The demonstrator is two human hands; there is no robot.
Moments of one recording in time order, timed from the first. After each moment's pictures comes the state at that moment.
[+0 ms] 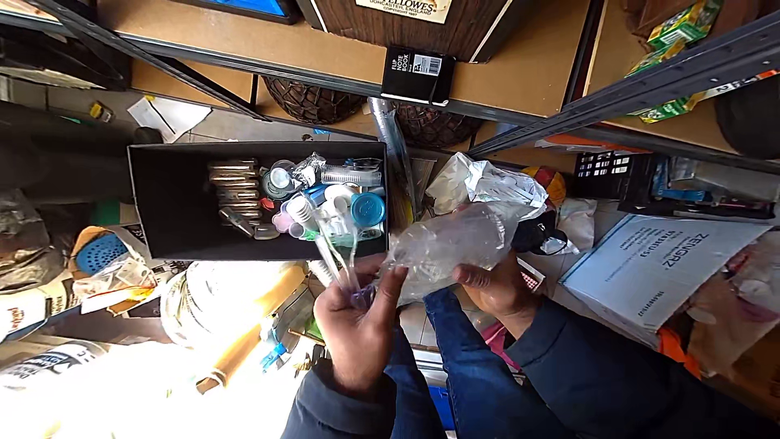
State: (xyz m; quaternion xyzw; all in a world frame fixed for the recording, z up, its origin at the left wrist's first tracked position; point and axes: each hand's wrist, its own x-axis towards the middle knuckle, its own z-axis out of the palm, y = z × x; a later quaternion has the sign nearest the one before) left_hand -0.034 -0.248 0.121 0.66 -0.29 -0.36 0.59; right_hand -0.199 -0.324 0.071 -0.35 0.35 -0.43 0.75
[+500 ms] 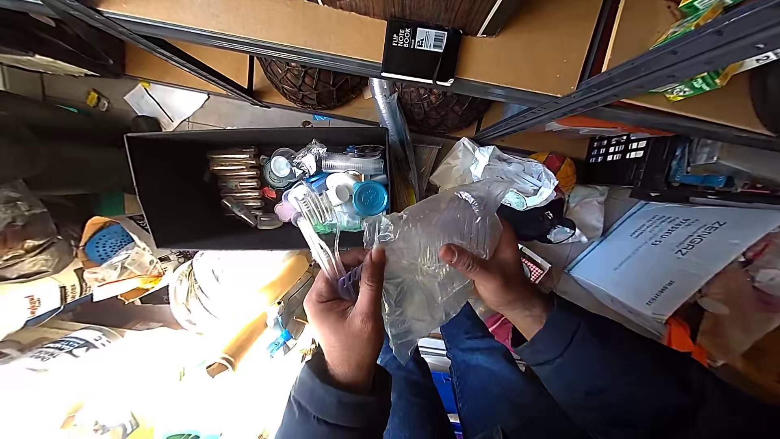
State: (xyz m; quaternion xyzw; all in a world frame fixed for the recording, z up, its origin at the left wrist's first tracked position) left_hand -0.029 -0.240 0.116 0.73 -0.26 -0.32 0.55; right_hand -0.193 -0.325 0.079 -0.44 0.42 -0.38 0.69
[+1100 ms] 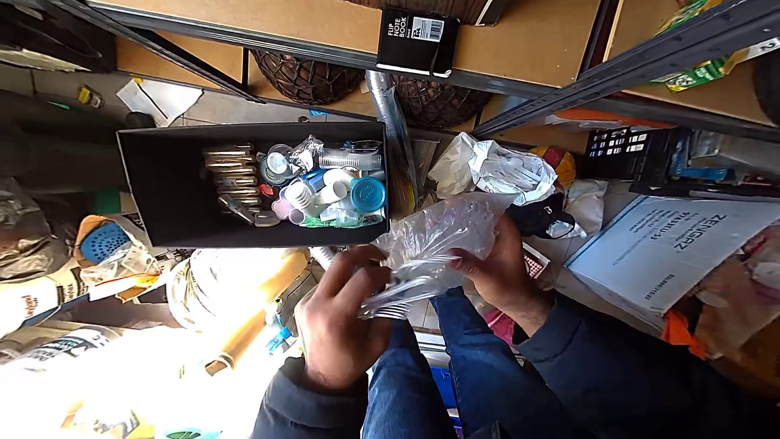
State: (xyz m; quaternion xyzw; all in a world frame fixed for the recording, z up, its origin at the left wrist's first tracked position) left_hand -0.001 -0.223 0.114 0.70 -0.58 -0.25 0.34; right_hand -0.202 -0.323 0.071 -0.49 0.39 -0.40 0.67
